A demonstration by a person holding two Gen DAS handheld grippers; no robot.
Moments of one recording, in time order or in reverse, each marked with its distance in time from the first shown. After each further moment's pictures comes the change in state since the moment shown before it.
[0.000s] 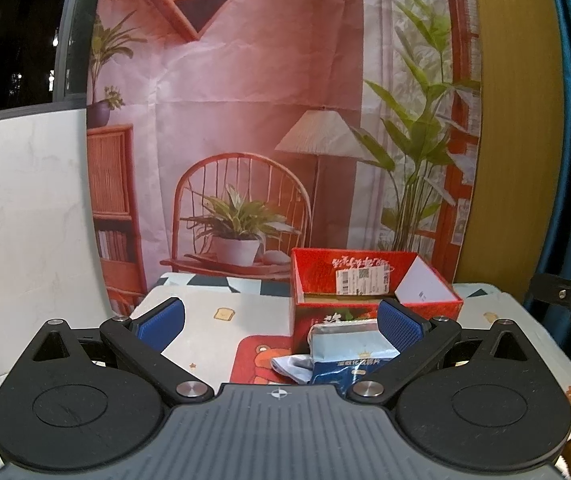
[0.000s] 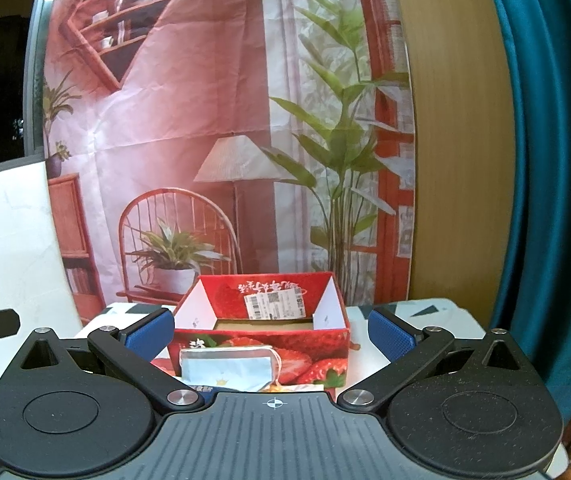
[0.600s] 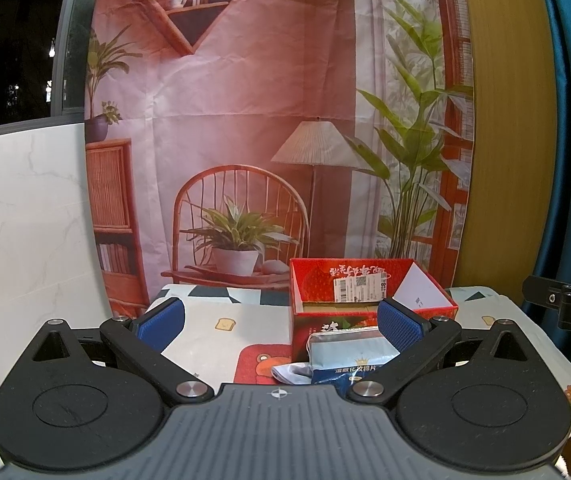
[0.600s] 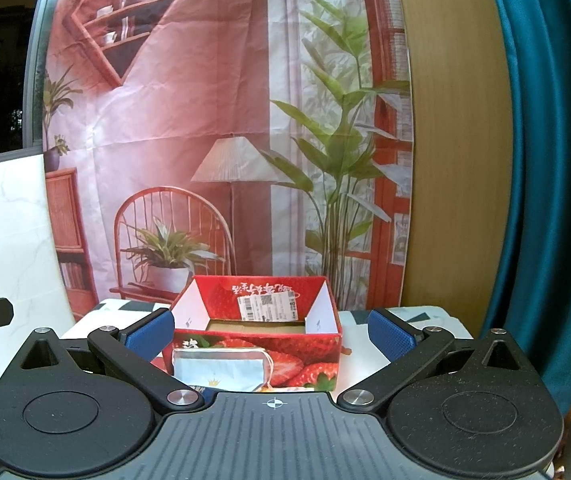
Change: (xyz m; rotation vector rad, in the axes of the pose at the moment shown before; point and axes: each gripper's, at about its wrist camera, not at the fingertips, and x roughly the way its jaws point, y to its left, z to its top) left arm -0.018 -0.005 0.012 0.024 -0.026 -0.003; right arm -0.009 0.003 0.018 -0.049 -0.001 -0.022
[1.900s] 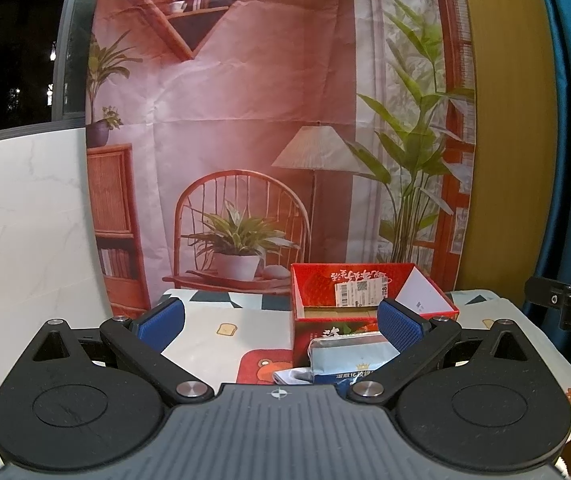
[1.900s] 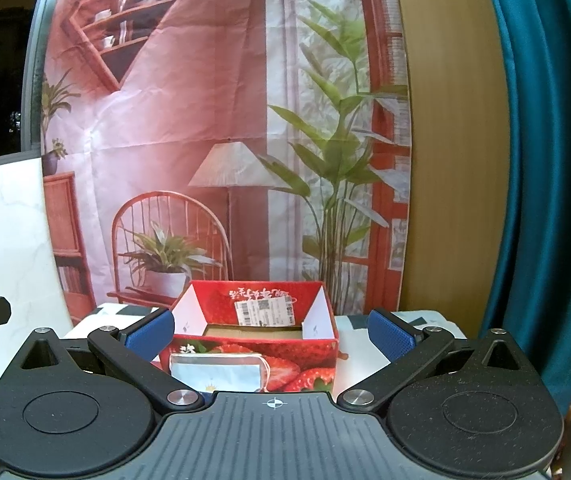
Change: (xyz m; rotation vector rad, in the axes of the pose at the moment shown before) left arm -0.004 0.000 0.002 0.004 -0.010 0.003; right arm -0.001 -0.001 0.002 -0.004 -0.006 -0.004
